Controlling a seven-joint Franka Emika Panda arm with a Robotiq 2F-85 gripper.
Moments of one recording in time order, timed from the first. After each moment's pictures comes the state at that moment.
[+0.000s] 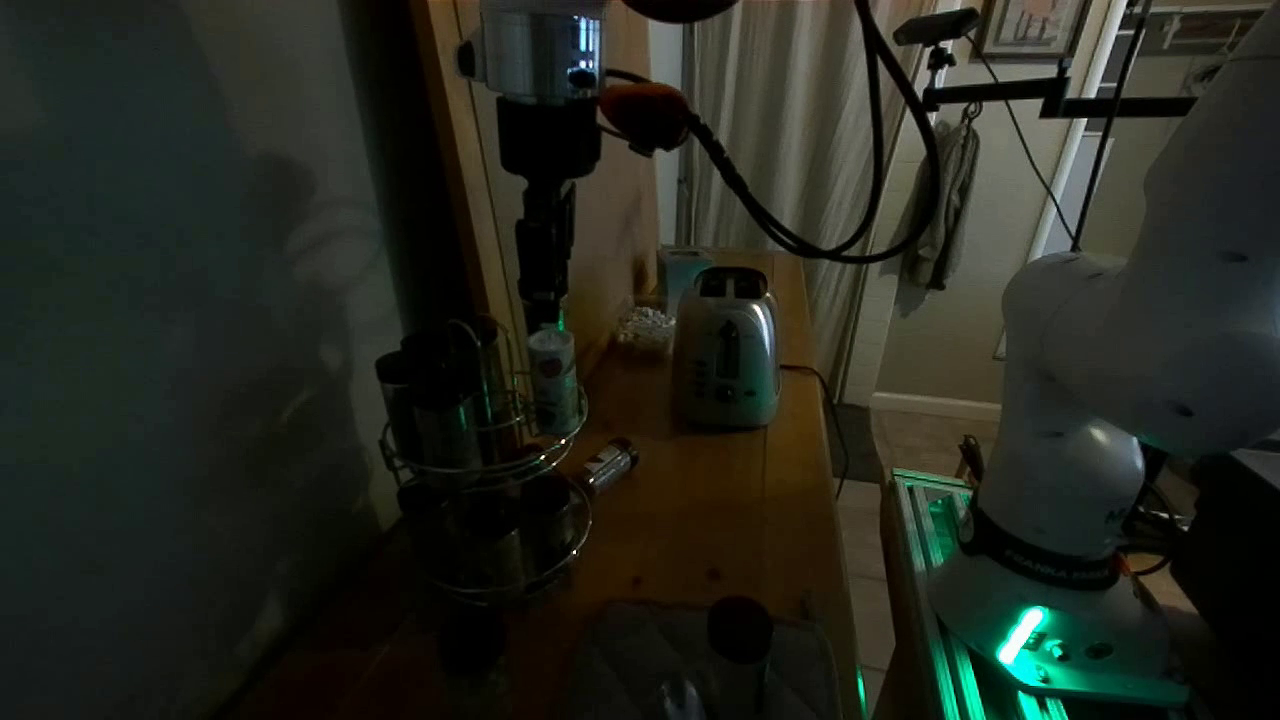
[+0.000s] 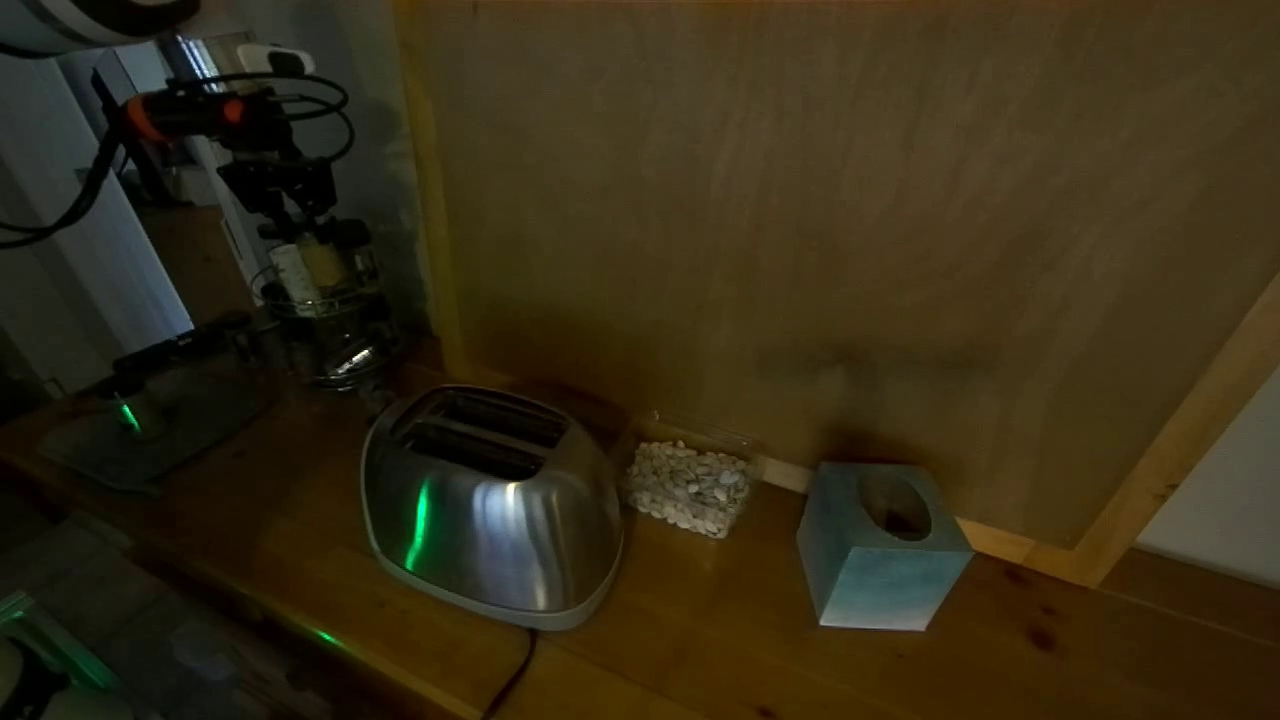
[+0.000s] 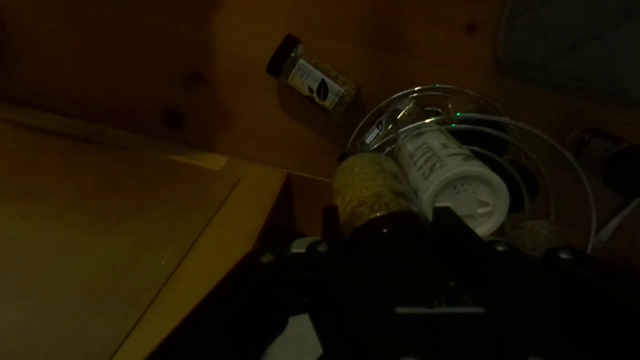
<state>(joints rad) 0.11 -0.30 0.14 -2.20 -0.11 1.99 0.02</state>
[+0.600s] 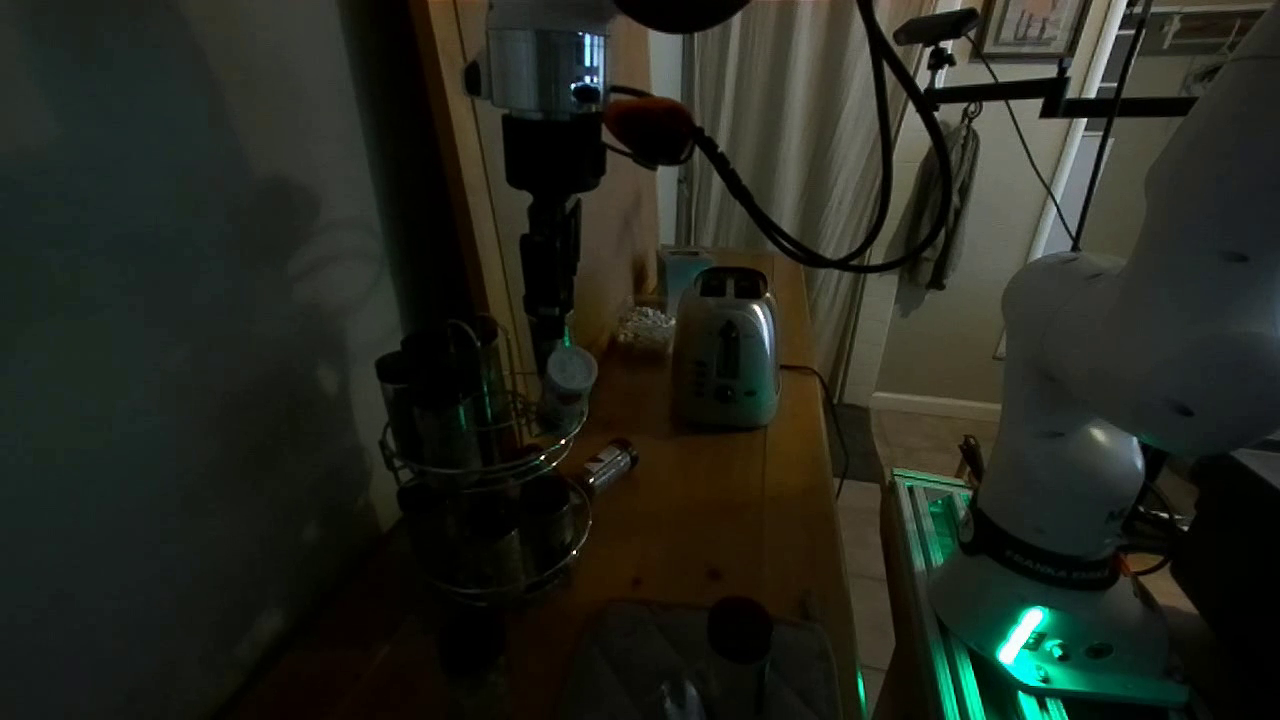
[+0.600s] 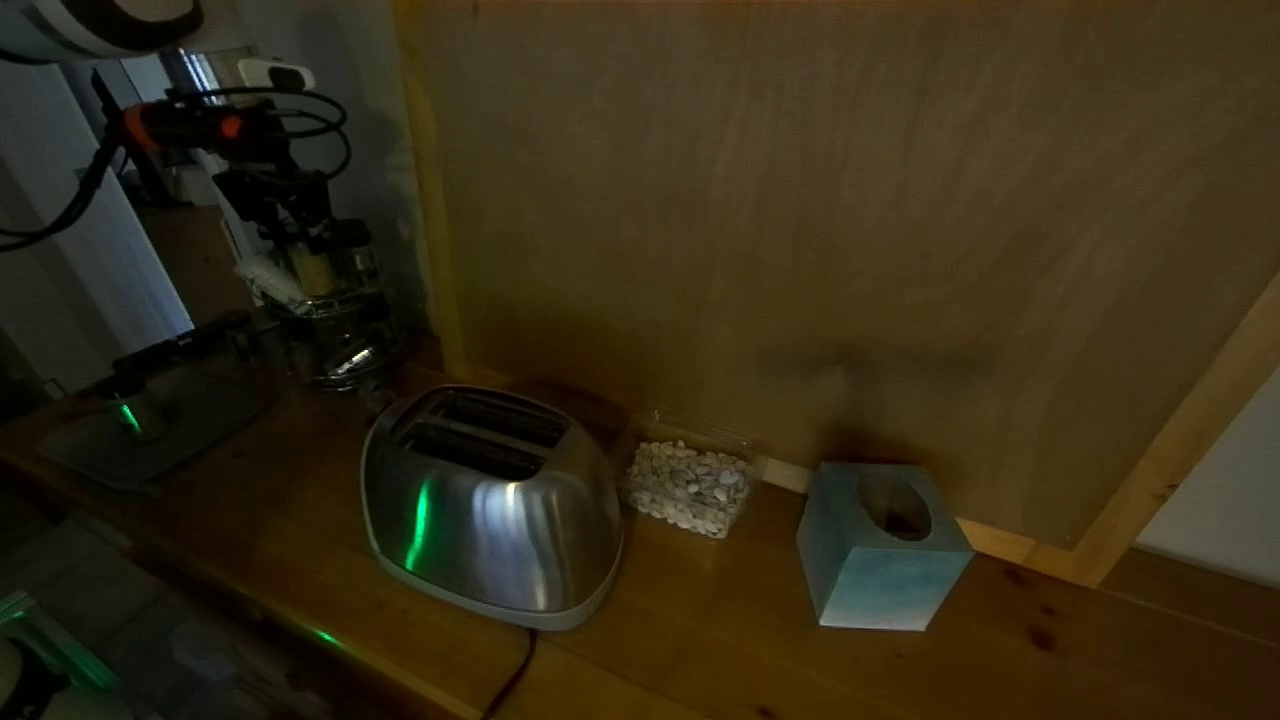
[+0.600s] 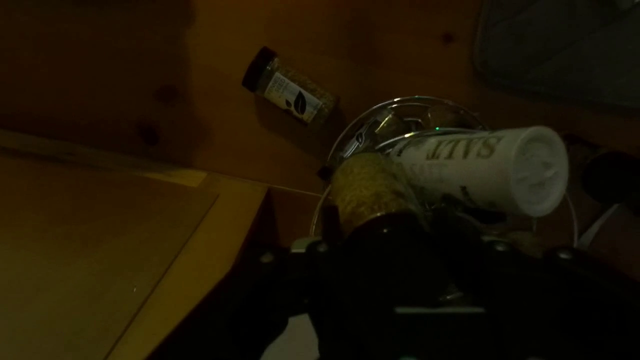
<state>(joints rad) 0.11 -0.30 0.13 -2.22 -0.06 1.99 0.02</state>
